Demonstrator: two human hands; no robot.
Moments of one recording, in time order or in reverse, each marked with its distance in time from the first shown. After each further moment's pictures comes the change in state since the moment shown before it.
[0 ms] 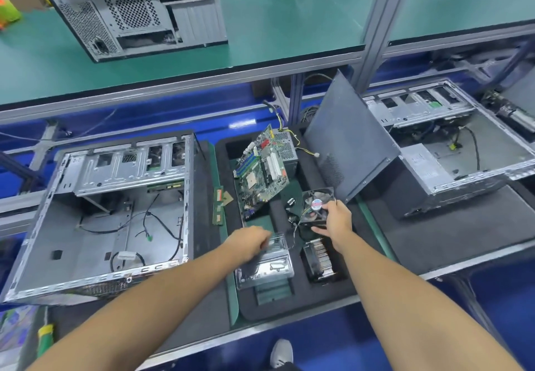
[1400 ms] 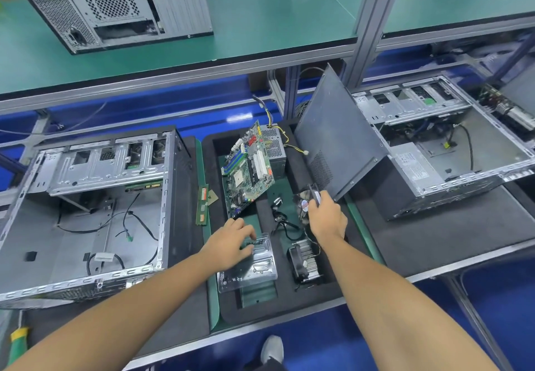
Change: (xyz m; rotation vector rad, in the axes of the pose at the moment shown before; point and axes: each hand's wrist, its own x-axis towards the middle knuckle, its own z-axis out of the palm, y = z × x) left_hand -0.001 -0.009 0.022 -0.077 0.287 0.049; right_hand 0.024 0.002 -0.013 -0.964 0.198 -0.501
